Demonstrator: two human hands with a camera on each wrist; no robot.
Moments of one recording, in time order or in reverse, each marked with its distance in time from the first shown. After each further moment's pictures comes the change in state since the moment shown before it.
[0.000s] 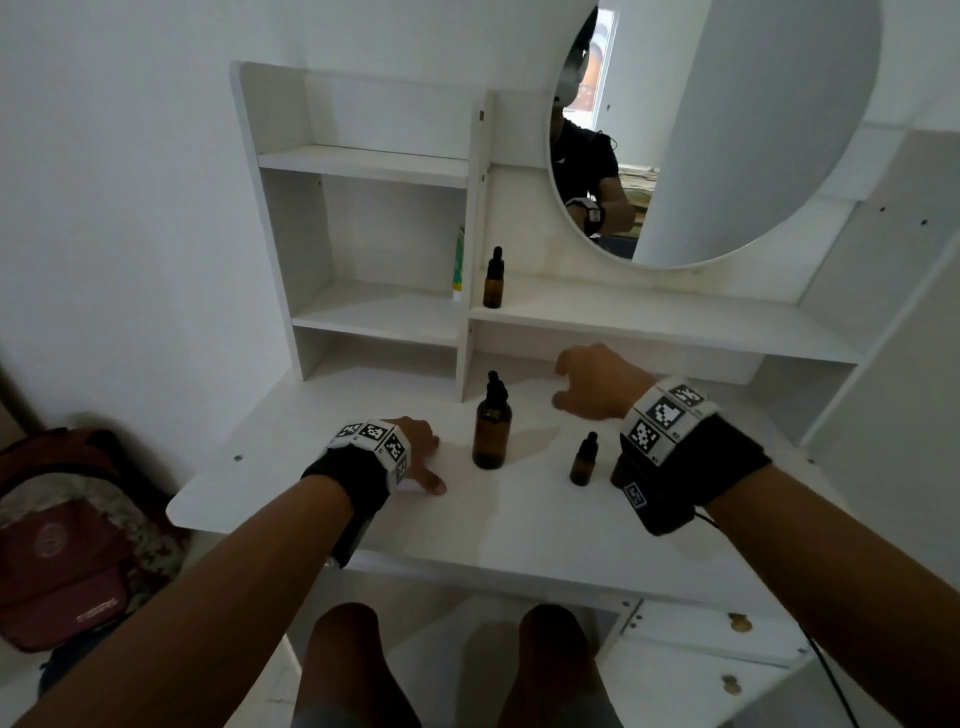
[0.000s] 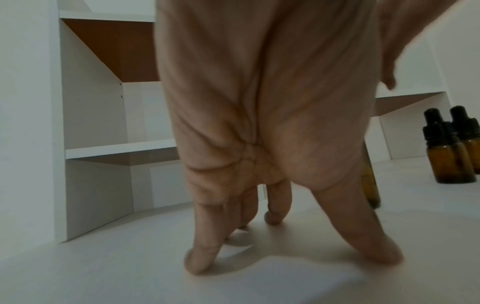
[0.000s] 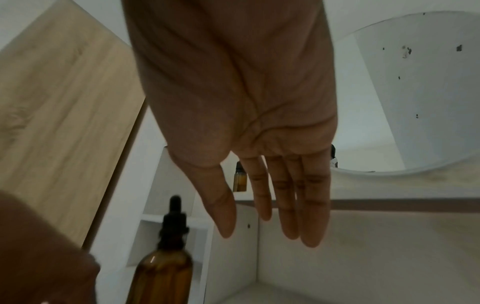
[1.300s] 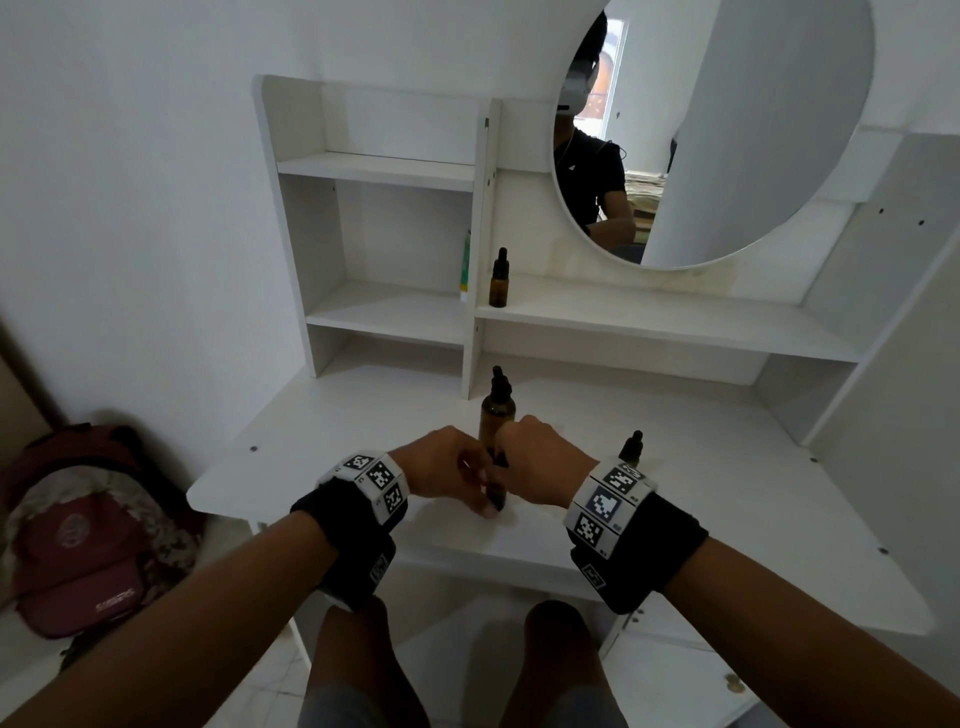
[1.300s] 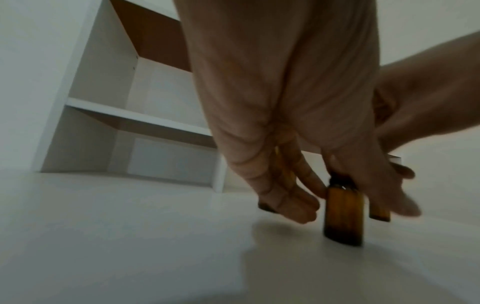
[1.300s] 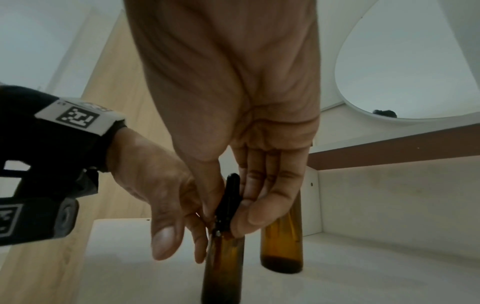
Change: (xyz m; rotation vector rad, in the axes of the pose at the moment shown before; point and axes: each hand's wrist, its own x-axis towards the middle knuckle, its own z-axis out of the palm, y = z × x) left_hand -0.017 0.023 0.026 -0.669 0.085 0.373; right_hand -0.049 -0.059 0.067 0.168 -0.040 -0.231
